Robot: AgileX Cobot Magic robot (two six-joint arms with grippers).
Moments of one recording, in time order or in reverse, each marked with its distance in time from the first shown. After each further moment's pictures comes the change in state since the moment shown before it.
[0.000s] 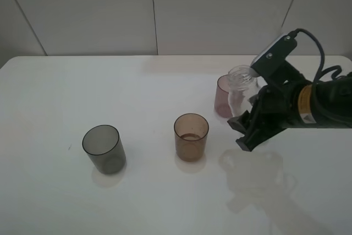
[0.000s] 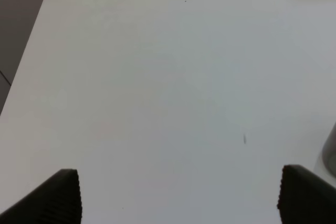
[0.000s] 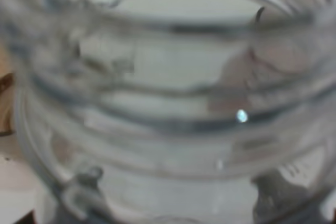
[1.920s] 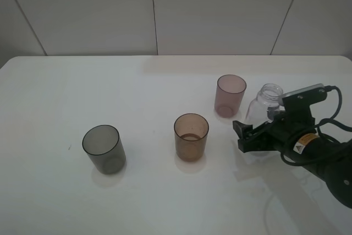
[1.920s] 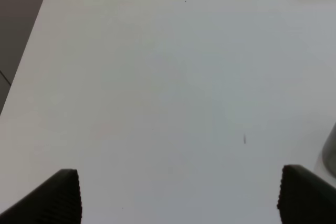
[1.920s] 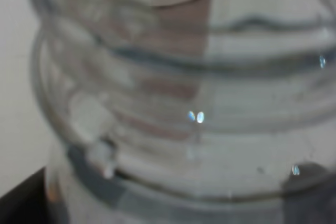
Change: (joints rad) left arm 0.000 0.000 0.000 0.000 0.000 0.000; right arm -0.124 0.641 0.283 0.809 -1.255 -0.470
